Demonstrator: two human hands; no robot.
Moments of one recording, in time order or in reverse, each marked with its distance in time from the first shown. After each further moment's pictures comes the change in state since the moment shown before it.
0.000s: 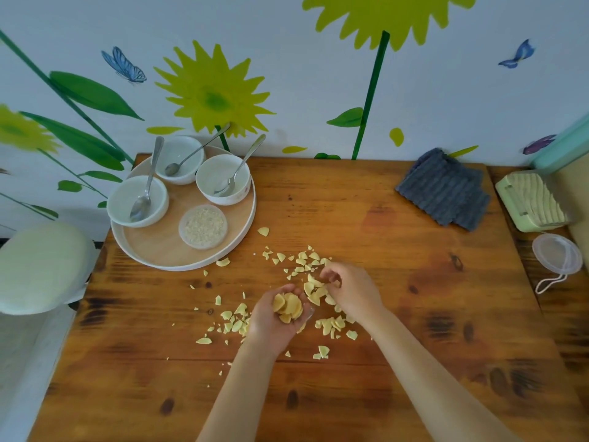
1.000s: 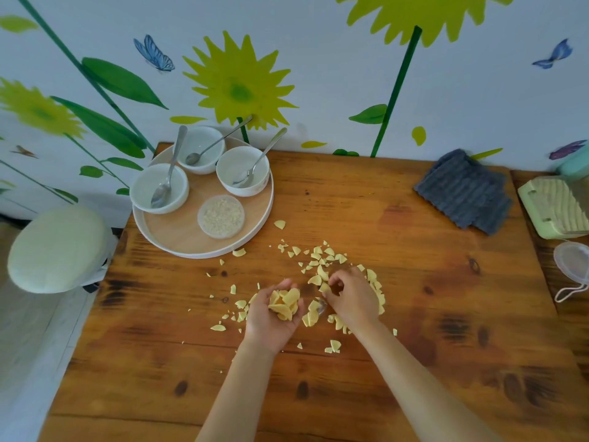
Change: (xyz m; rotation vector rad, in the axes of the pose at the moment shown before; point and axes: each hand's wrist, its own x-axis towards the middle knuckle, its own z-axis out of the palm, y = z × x) left_hand -0.011 0.009 -0.021 -0.177 0.033 0.036; right_hand -0.003 -0.004 0.042 -0.028 0.091 0.129
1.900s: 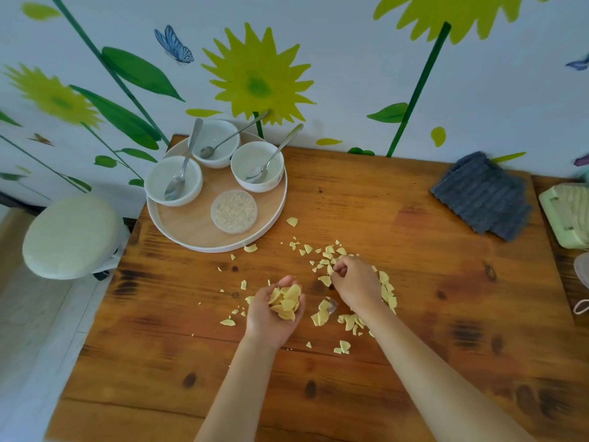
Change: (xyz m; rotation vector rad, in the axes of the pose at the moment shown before) left_hand -0.002 0.013 -0.005 -0.081 0.055 -0.003; right_hand 0.026 -0.019 -0.001 0.033 -0.039 0.039
